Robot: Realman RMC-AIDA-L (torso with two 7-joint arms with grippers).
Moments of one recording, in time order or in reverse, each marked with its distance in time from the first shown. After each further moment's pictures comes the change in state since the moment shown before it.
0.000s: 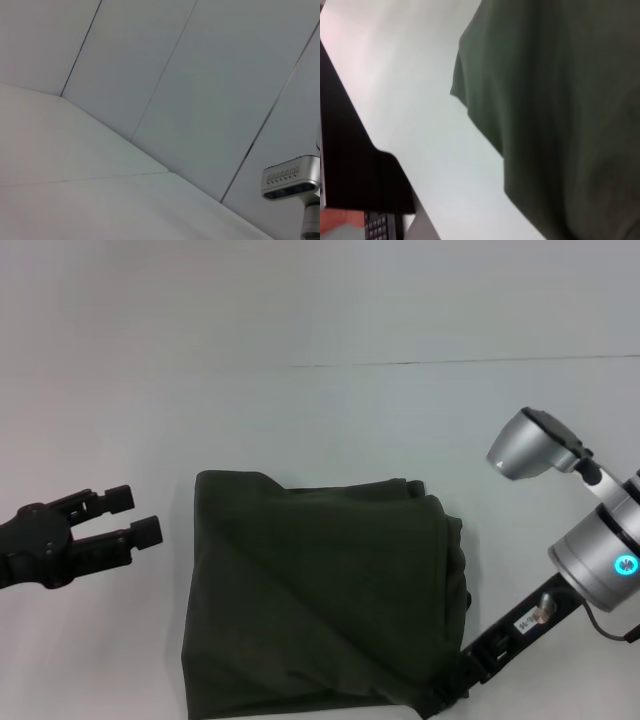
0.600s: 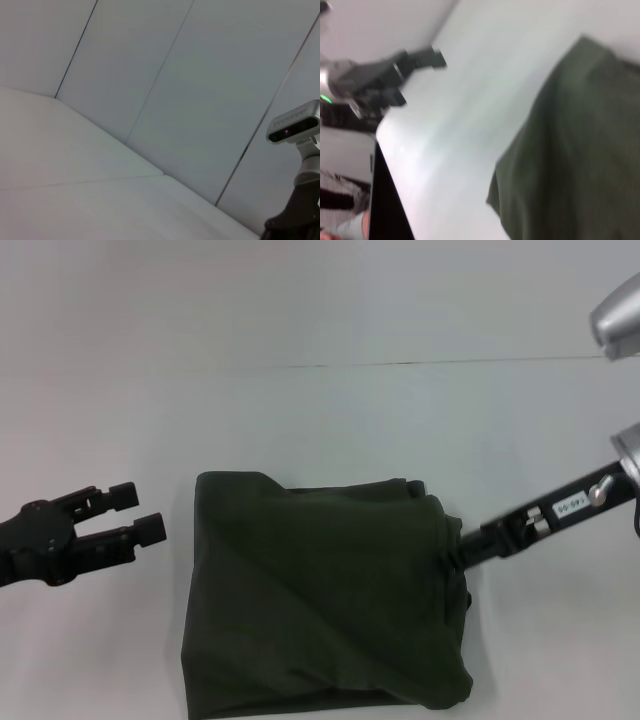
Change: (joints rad) left arm -0.006 -0.002 -0.001 0.000 -0.004 0.010 -0.007; right arm -0.007 -0.066 0.244 -0.127 0.116 -0.123 -0.055
